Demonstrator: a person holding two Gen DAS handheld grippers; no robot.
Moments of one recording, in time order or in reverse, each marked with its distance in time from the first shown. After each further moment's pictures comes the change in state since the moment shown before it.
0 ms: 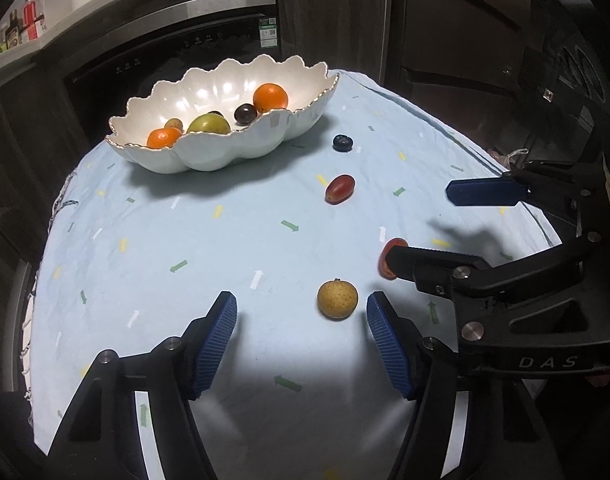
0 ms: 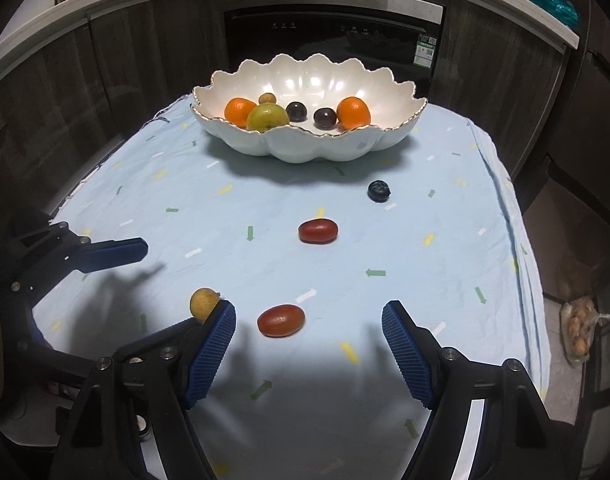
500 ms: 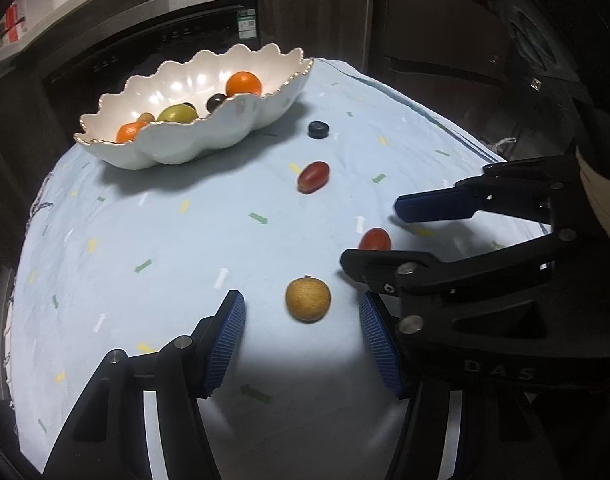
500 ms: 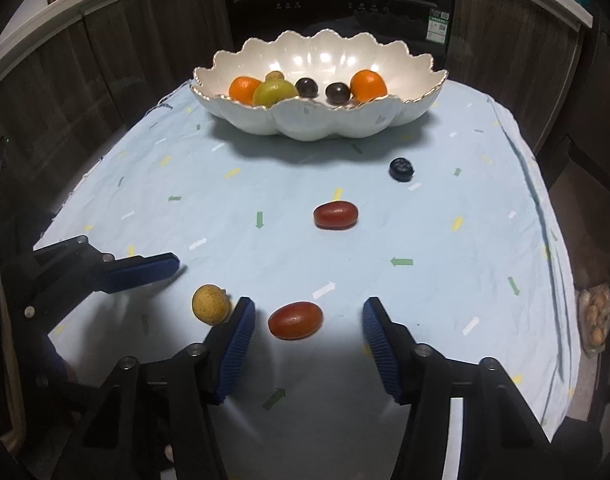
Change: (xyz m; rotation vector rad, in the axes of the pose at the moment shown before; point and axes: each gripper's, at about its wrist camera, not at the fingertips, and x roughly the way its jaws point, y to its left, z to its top) left arm 0.016 -0.012 -0.001 0.029 0.026 -0.053; right arm 0.023 0.002 0.000 0.018 0.069 0.062
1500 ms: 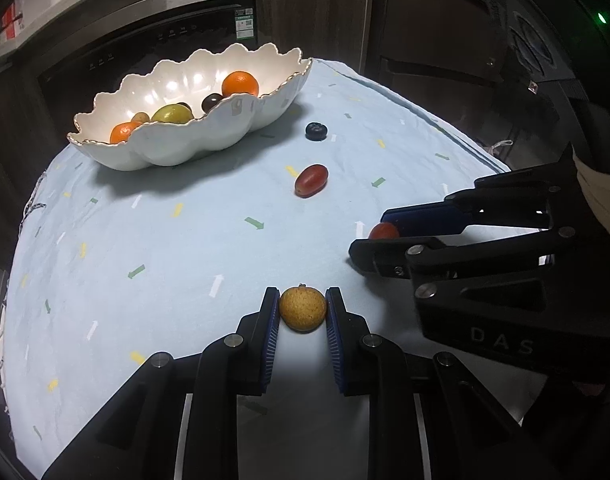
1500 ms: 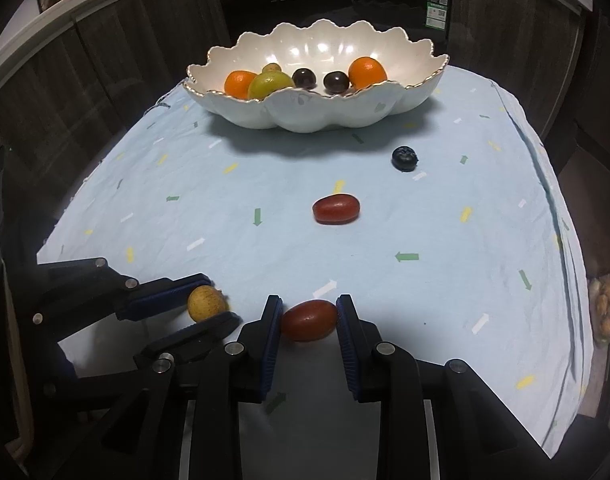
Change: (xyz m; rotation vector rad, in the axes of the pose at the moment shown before) left arm 0.005 0.002 0.004 -0.007 -0.007 -0.015; right arm 0.004 -0.007 0.003 0.041 0.011 0.026
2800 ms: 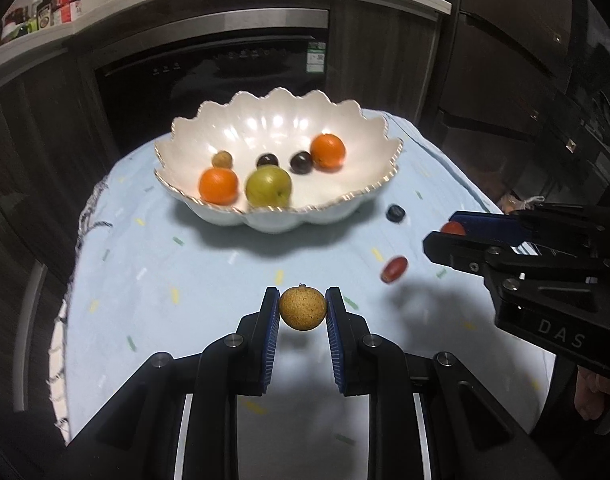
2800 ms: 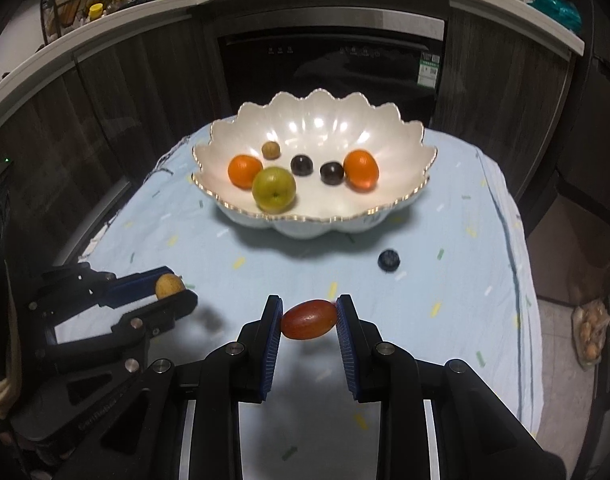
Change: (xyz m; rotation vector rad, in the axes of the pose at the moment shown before) left arm -0.043 0.066 0.051 -0.152 -0.067 0.094; right arm -0.043 0.014 0.061 -0.012 -0.135 -0.059
